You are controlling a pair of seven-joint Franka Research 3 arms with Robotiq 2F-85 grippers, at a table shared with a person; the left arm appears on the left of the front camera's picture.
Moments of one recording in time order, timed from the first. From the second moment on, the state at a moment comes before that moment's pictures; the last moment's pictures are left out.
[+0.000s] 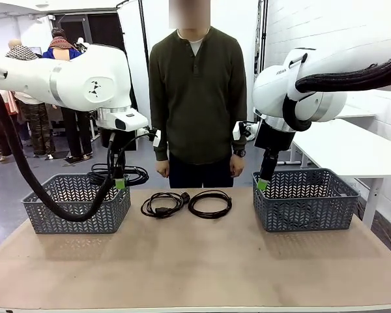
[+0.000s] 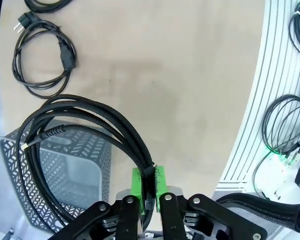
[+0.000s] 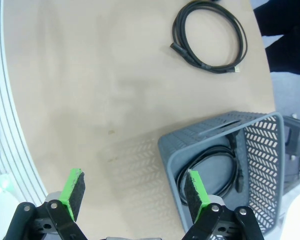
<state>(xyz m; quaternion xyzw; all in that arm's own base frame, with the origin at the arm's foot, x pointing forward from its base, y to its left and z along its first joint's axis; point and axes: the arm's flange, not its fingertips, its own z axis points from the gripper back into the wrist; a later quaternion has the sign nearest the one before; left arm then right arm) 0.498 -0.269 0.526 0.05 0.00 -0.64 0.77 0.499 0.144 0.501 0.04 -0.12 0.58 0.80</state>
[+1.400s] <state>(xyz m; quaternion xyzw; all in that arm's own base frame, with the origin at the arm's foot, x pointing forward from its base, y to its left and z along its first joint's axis) 0.545 -0.147 0.533 0.06 0.00 -0.65 0.76 0.499 0.144 0.501 0.04 -0.12 0.58 0.80</state>
